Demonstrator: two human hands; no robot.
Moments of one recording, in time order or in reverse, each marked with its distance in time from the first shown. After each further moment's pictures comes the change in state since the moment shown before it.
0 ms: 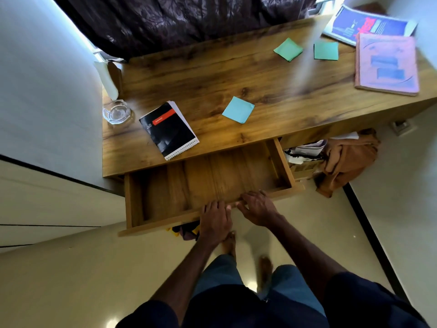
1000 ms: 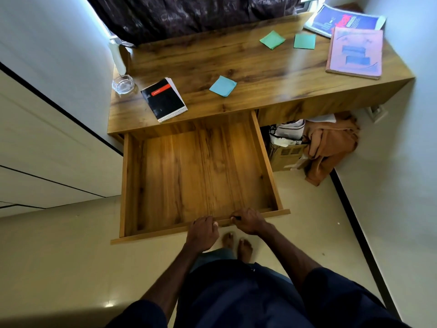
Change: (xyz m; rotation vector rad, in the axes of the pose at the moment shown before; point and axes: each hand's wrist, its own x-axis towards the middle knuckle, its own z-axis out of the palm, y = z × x) left_hand -0.206 0.068 0.059 -0.088 -0.172 -0.069; right_hand -0.206 0.027 0.061 0.206 -0.282 -0.056
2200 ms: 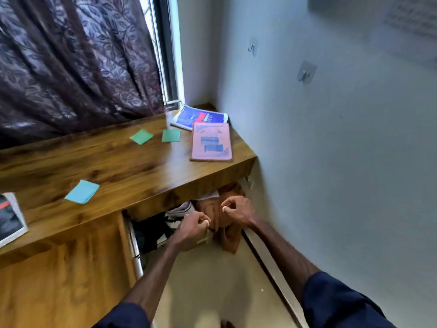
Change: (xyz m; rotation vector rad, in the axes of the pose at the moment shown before) left_hand 0.223 0.449 -0.147 -0.381 -0.031 0.375; right_hand -0.120 0.294 -0.384 0.300 0.655 0.303
